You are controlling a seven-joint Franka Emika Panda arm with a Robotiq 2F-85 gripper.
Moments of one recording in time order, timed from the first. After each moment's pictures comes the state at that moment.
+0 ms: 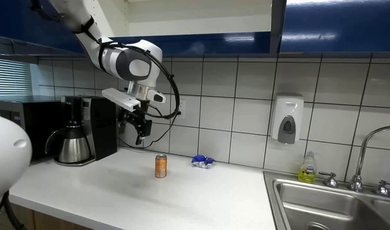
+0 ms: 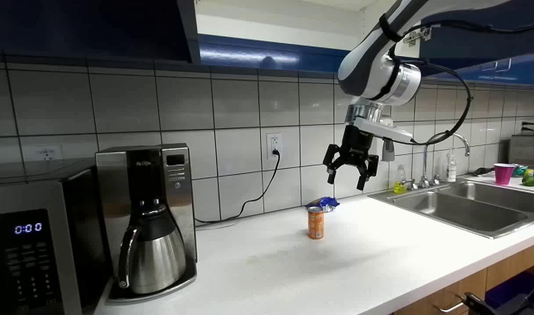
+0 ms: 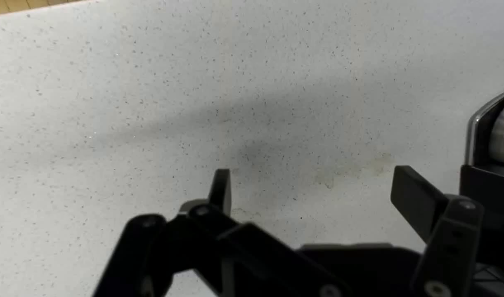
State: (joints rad) arm 0.08 -0.28 -0.10 -2.52 0.31 2.25 -0.09
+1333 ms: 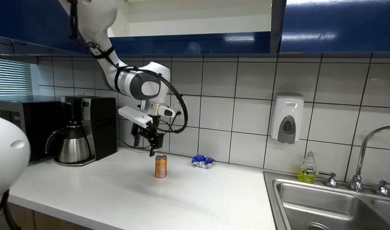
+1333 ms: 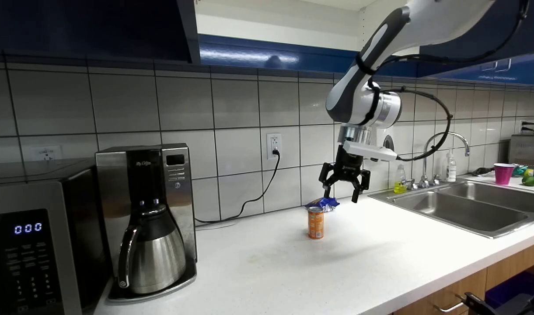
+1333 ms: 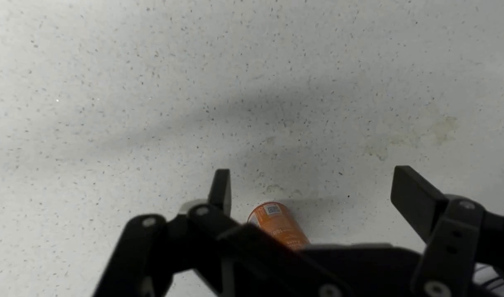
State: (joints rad) arm 0.05 -0.03 -0.10 -2.42 0.31 2.40 -0.09
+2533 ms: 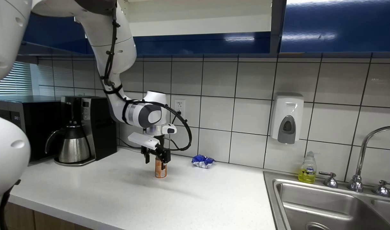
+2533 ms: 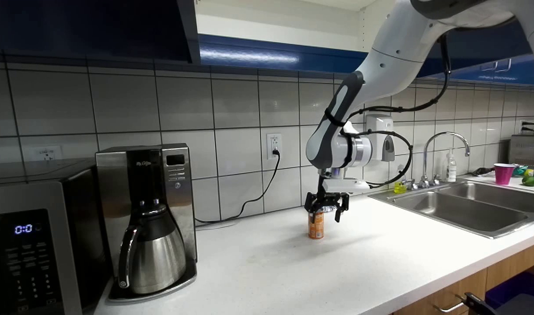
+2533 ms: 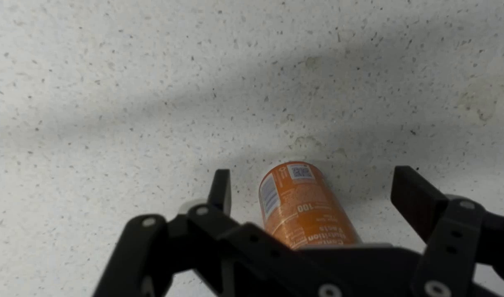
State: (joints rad) arm 0.05 0.34 -0.05 -2.24 0.18 2.71 -0.02
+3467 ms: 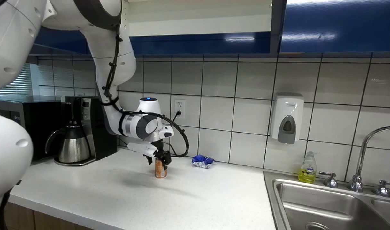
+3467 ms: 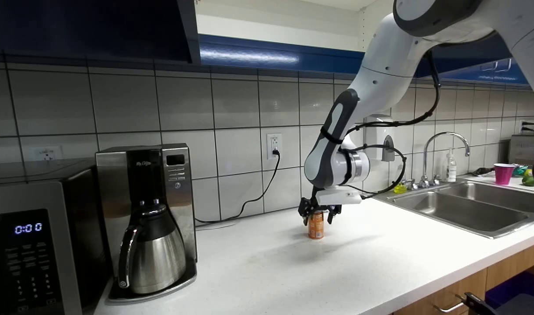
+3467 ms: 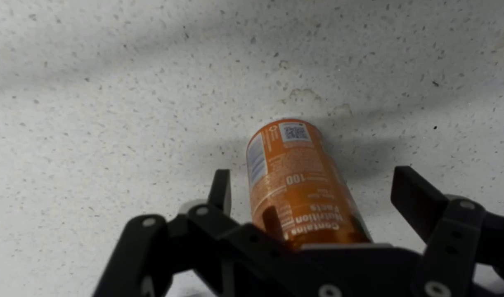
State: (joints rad) arm 0.09 0.43 -0.06 -2.25 0.10 2.98 0.08
